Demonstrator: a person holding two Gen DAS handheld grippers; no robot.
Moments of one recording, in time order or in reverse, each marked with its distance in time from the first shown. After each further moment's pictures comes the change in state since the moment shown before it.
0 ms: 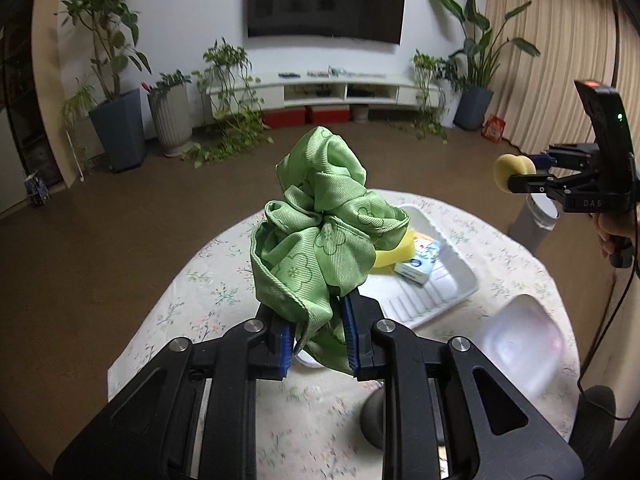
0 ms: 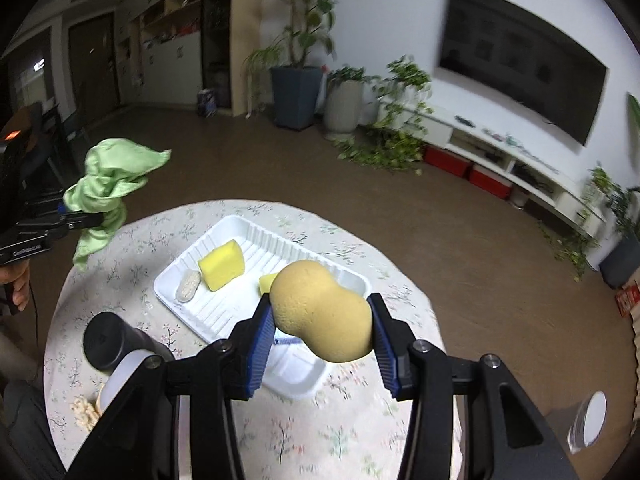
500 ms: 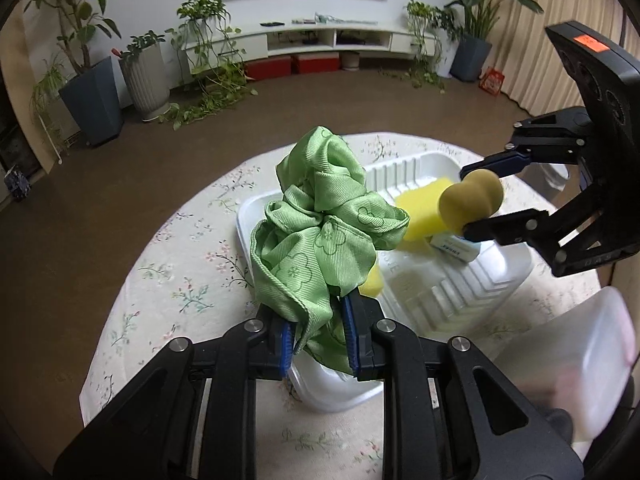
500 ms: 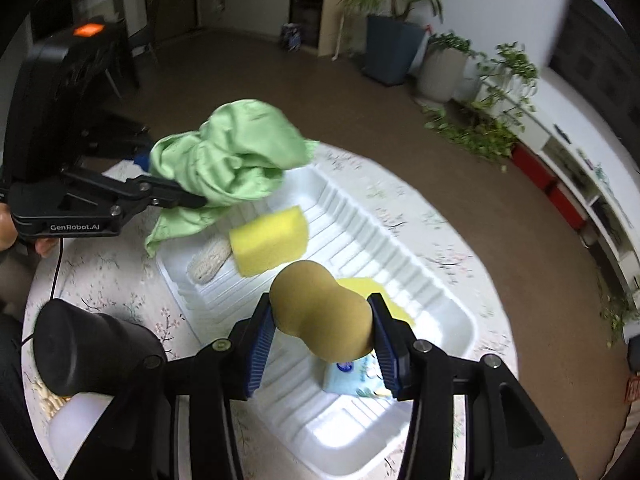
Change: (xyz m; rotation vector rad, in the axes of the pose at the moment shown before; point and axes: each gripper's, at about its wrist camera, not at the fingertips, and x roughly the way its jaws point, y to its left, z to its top) left arm 0.110 0.008 0.002 0.052 0.176 -0.032; right arm 0.133 0.063 0.016 -0.263 0.189 0.196
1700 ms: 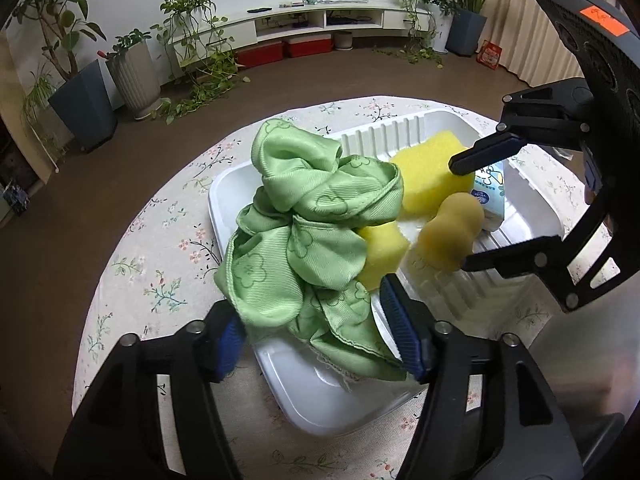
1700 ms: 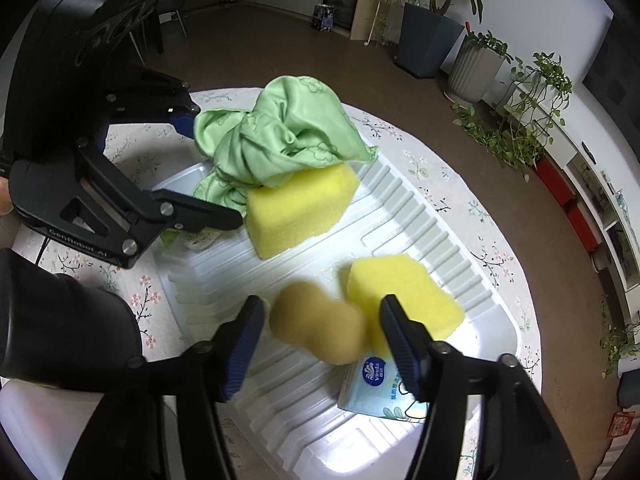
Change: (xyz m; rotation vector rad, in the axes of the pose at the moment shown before) left arm 0.038 -0.010 -0.006 0.063 0.051 0.026; right arm 0.039 0.021 -0.013 -0.111 0.048 0.028
